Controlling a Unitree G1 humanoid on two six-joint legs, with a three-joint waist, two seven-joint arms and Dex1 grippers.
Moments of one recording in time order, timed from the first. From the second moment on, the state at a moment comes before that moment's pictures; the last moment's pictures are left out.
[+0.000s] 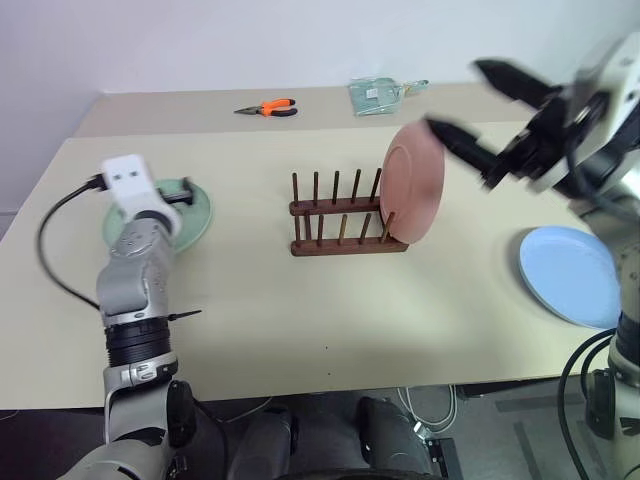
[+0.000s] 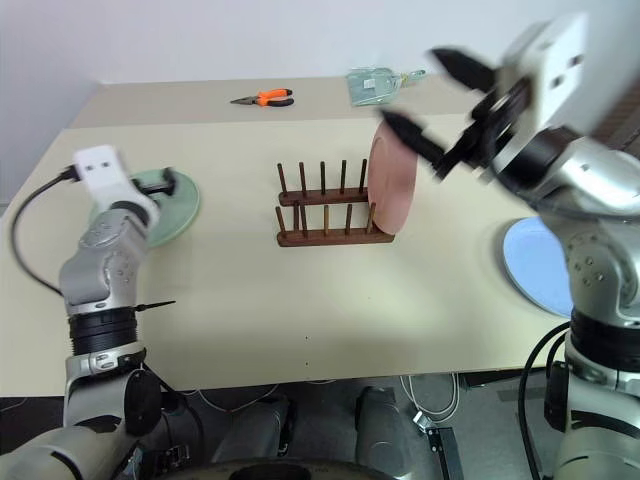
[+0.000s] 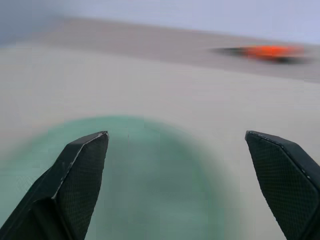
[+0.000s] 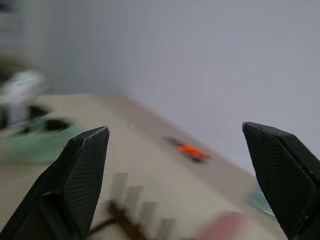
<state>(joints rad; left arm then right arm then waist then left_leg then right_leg) -0.56 0.29 0.44 0.05 -0.19 0.67 0.21 -0.60 -0.78 -0.17 -0.54 0.77 0.64 0.61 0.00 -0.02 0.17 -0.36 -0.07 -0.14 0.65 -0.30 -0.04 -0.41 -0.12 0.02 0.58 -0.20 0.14</state>
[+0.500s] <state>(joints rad) -0.58 0.15 0.73 0.02 -0.38 0.95 0.35 -0.40 -0.65 0.15 -0.59 0.52 0.59 0.60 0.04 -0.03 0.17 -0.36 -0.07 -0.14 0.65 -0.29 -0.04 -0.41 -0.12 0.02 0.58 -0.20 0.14</state>
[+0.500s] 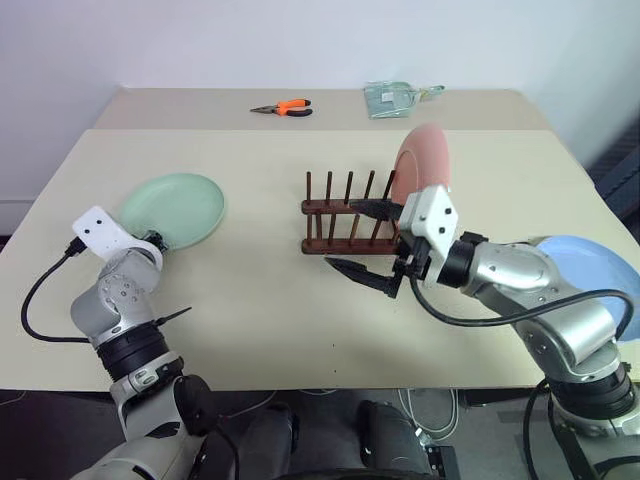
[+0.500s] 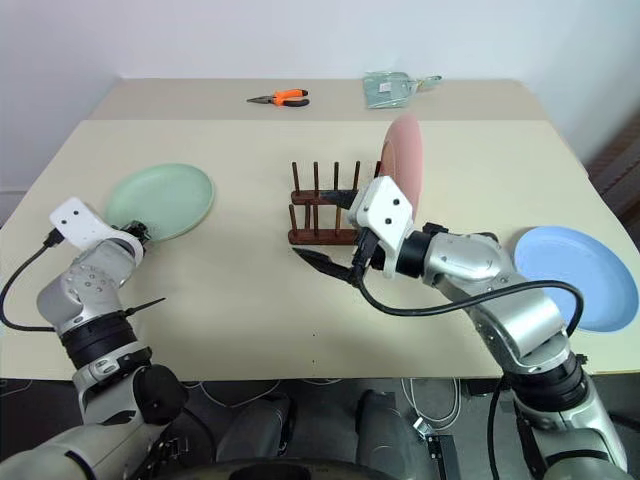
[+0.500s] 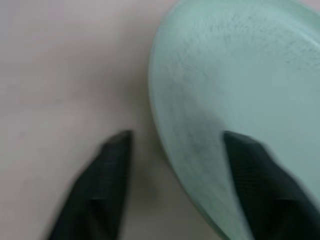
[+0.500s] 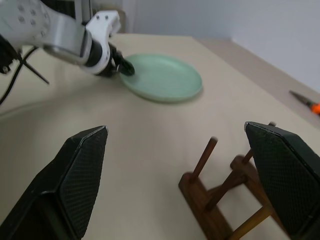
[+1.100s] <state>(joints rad) -0.75 0.17 0.33 -0.22 -0.43 0.72 0.06 -0.72 -0.66 0.37 -0.28 -0.07 0.22 0.61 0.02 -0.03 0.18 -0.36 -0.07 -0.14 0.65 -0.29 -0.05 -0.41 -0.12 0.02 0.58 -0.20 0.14</state>
